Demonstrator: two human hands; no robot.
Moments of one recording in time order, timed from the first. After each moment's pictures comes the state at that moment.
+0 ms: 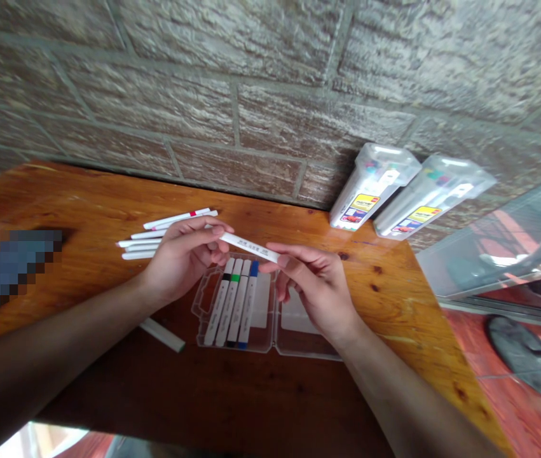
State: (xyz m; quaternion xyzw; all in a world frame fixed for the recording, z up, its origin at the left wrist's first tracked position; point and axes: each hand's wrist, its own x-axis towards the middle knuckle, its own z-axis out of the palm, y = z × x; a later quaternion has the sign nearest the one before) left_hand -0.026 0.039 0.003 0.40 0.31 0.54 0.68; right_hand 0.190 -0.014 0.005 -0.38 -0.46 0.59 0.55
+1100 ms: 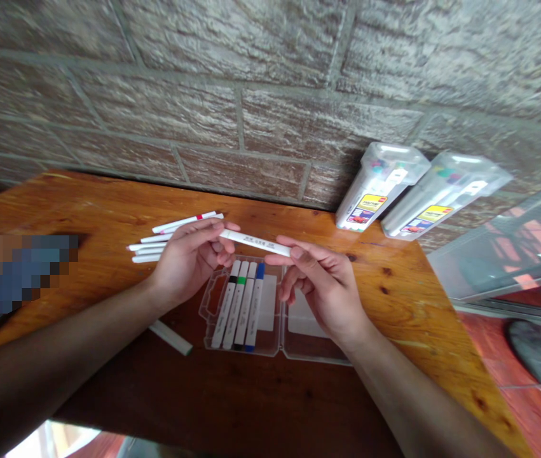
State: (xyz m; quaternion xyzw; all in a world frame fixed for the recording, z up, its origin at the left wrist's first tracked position) left_hand -0.027 0.042 -0.002 0.38 0.30 0.55 0.68; right_hand 0.188 -0.012 0.009 -0.36 -0.41 0.62 0.57
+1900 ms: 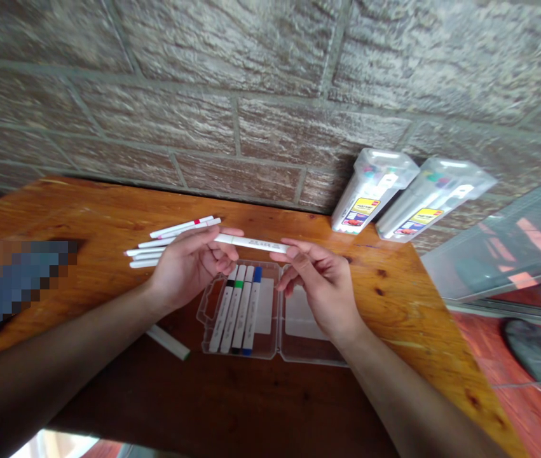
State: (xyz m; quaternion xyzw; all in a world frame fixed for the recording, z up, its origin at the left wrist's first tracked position) left_hand -0.029 0.041 -0.002 0.37 0.28 0.52 0.72; right_hand 0.191 -0.007 -0.002 -0.42 -0.45 0.52 0.59
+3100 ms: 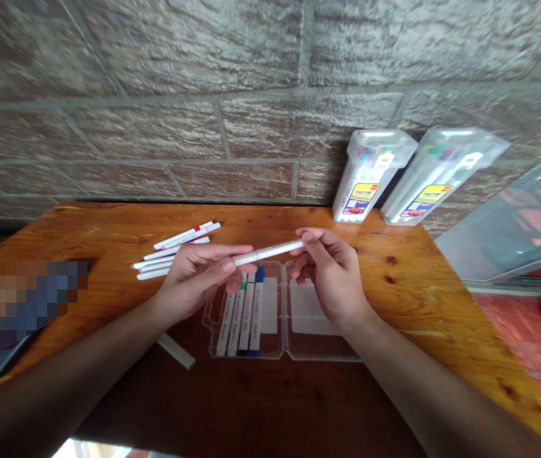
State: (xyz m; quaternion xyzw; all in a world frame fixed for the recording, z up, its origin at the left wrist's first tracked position) left_hand -0.032 0.027 -0.003 0.56 0.27 0.44 0.65; right_hand 0.193 0.005 -0.006 -0.43 -0.35 0.52 0.65
